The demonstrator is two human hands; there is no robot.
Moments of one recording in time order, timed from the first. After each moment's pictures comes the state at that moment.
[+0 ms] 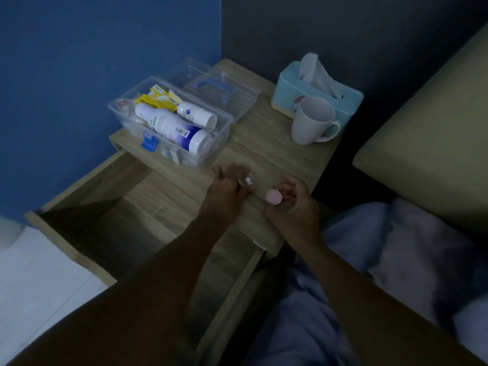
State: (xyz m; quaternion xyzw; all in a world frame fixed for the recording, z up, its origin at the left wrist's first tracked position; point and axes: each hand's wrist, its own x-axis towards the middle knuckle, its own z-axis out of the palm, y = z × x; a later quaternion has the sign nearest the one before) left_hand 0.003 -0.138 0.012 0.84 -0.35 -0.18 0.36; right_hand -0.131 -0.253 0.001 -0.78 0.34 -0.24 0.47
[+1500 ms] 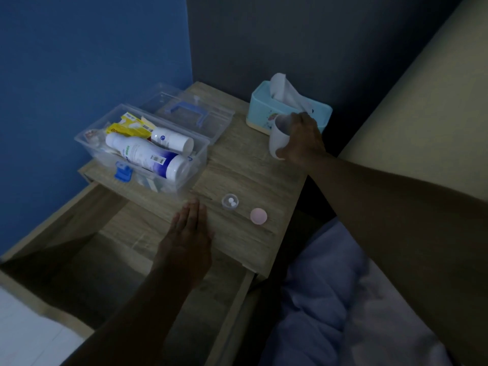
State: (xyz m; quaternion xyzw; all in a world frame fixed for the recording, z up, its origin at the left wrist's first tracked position) left_hand -0.009 -0.084 0.019 0.89 -0.45 -0.09 0.02; right_hand -0.034 -0.388 0.095 -0.92 0.38 -0.06 0.10
